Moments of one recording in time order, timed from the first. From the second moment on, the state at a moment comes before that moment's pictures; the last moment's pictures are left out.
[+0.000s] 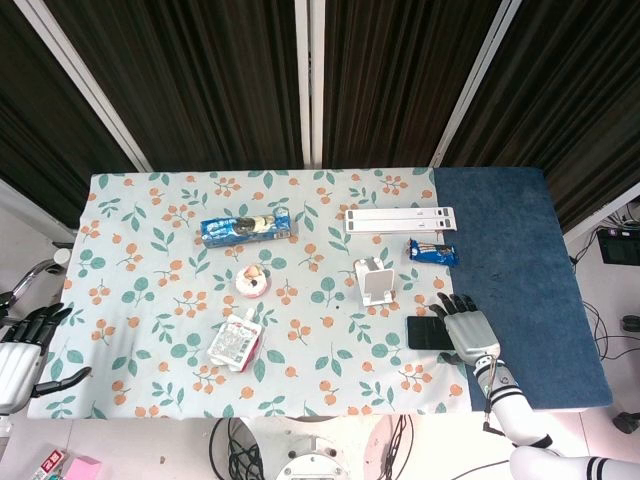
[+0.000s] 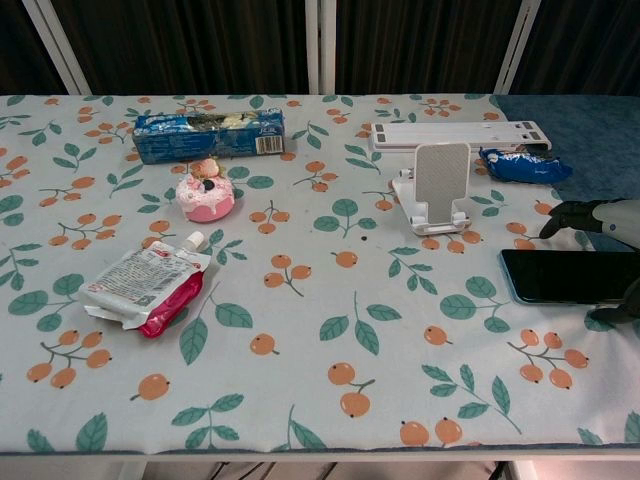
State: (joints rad) left arm -0.06 -1.19 0.04 -1.31 1.61 1.55 -0.18; right arm 0.47 -1.37 0.03 -1.70 -0.95 1.02 -0.58
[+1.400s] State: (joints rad) left arm -0.06 -1.19 0.03 -1.31 1.60 1.53 -0.19; right arm 0.44 -1.34 0.01 -1.68 -1.11 1.10 -0.41
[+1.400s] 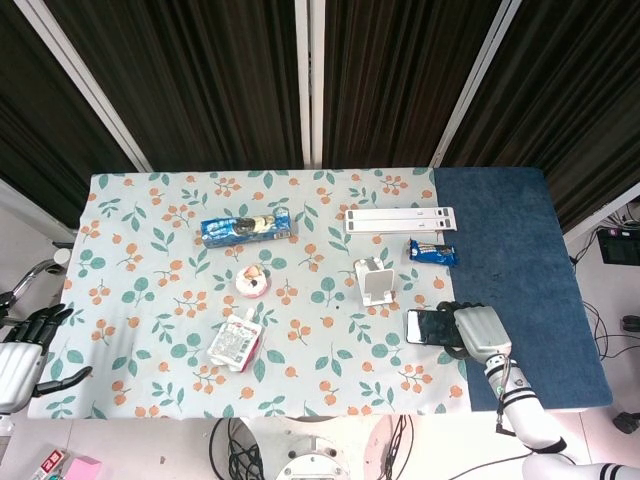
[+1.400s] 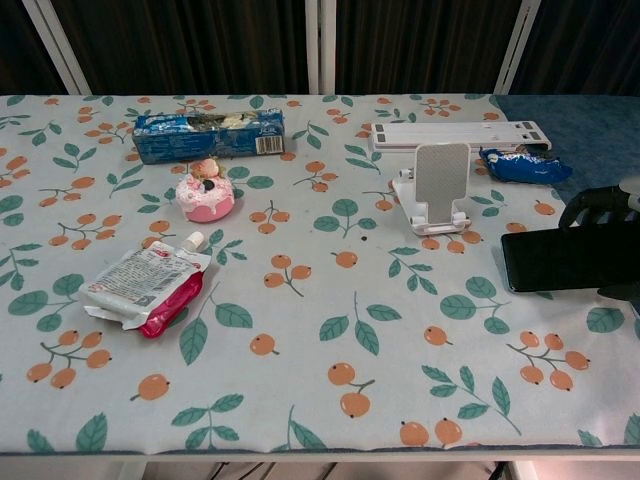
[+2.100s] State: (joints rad) left arm -0.06 -1.19 0.03 -1.31 1.60 1.53 -0.23; right arm 0.42 -1.08 0.03 -1.76 -1.57 1.35 -0.45
